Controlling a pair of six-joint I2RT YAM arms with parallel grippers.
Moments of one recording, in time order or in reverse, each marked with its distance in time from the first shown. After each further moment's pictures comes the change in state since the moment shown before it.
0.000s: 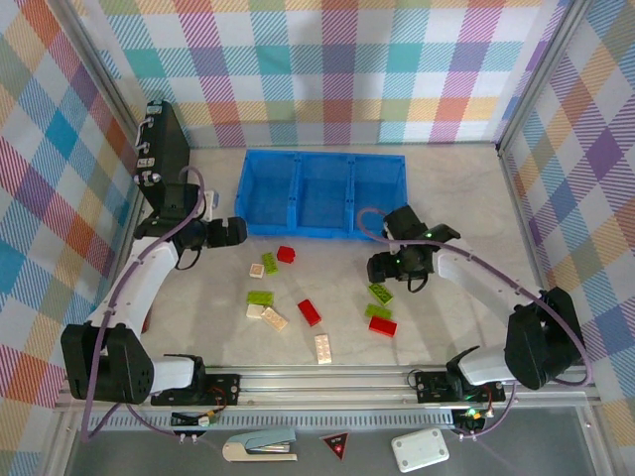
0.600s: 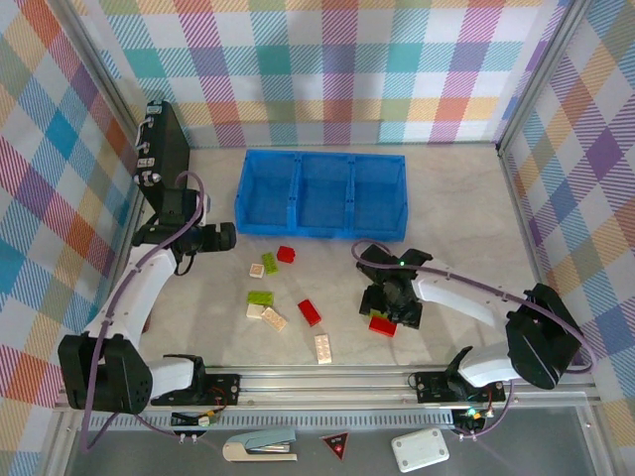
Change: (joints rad) left arm 0.000 -0.062 -0.027 -0.007 -0.198 0.047; right arm 0.281 -0.001 -0.112 -0.147 0.025 0.722
